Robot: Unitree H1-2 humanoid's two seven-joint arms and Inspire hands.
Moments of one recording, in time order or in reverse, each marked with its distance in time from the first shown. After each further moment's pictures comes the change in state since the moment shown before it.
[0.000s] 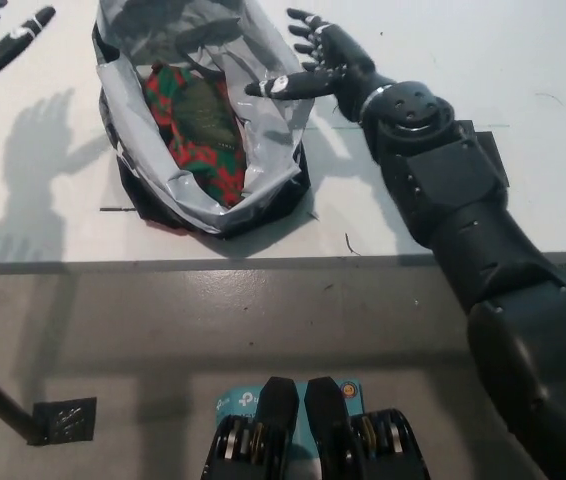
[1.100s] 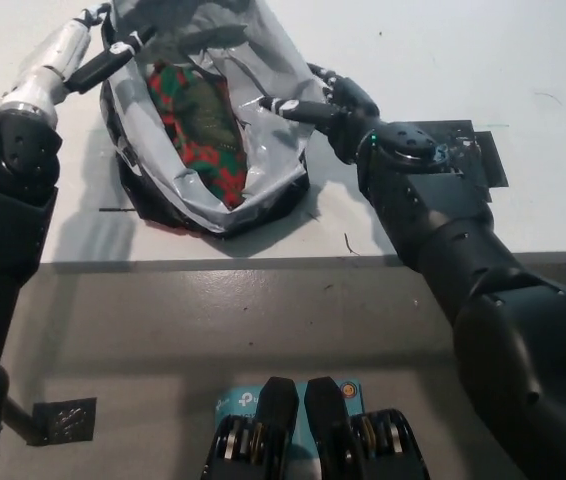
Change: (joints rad) left_arm 0.006 -0.136 -0.051 -0.080 -0.016 -0.039 0.018; right_arm -0.002 0.021 -0.231 0.156 0.128 -0.004 -0.124
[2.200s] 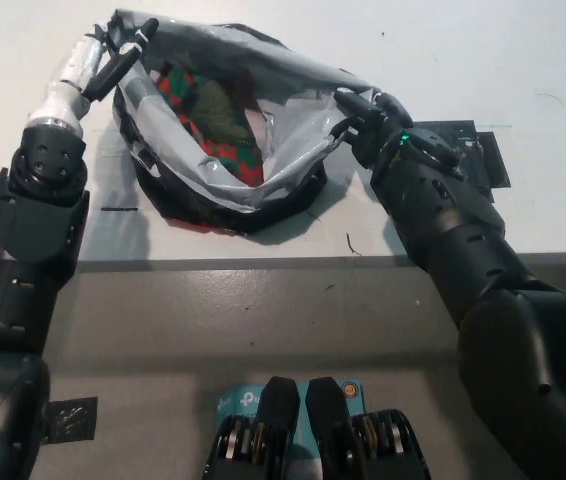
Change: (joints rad) left_arm -0.044 -0.097 0.175 0.181 -0.135 -0.021 0.070; right_arm 0.013 -0.012 -0.183 -0.009 0.170 0.008 -0.144
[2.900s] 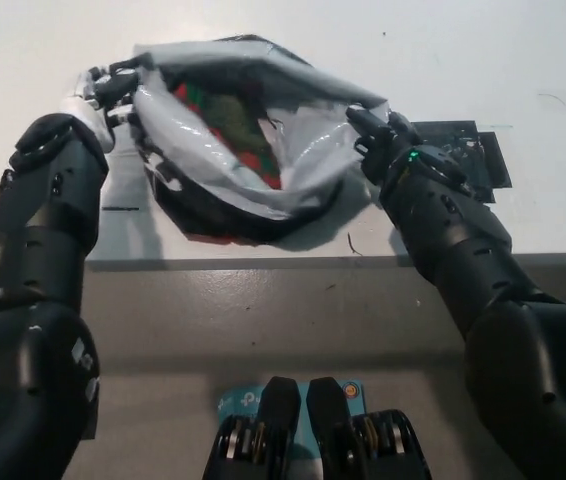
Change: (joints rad) left_arm -0.108 -0.097 0.476 0.088 -0.376 0.371 -0.067; right_arm 0.038 -0.013 0.000 0.001 0.006 0.001 0.000
